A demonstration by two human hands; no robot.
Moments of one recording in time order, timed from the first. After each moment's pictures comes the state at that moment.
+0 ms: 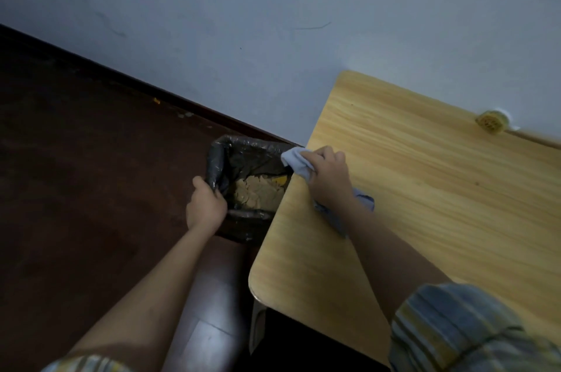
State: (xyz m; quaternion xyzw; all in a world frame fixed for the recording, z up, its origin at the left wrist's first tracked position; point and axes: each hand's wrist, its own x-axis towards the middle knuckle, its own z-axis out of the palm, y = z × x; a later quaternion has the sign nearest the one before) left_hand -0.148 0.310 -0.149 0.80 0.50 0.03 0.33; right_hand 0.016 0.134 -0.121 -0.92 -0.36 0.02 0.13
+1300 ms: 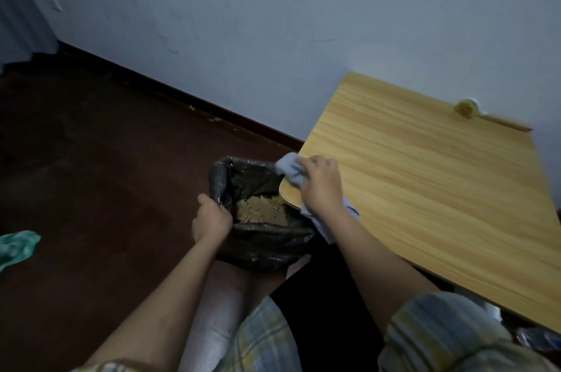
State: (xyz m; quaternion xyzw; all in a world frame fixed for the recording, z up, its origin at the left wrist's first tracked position) left_hand -0.344 0.230 -0.133 0.77 0.55 0.04 0.33; right_hand -0.186 0.085 -0.096 -0.92 -0.34 -0.03 0.21
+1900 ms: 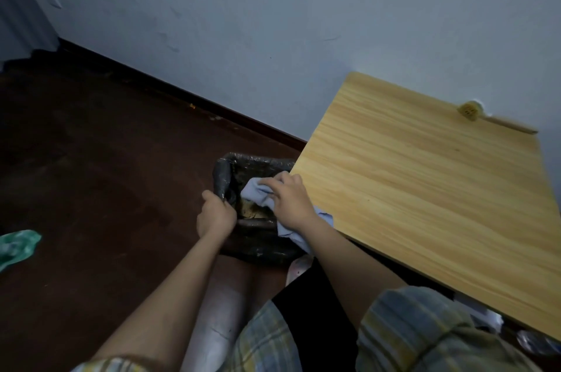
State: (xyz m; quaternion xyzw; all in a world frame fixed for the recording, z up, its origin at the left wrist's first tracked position) left_hand -0.326 0.234 -0.128 0.77 0.55 0.03 0.34; right_hand -0.214 0.117 -0.117 -0.86 -0.46 0.09 0.22
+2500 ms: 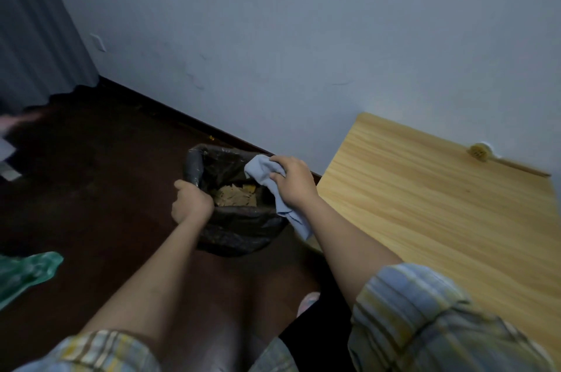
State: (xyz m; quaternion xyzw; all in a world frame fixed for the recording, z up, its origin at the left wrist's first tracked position) left_hand -0.329 0.318 -0.050 0.71 0.63 0.11 0.29; right_hand -0.183 0.180 -0.021 -0.84 -0.41 0.09 0.33
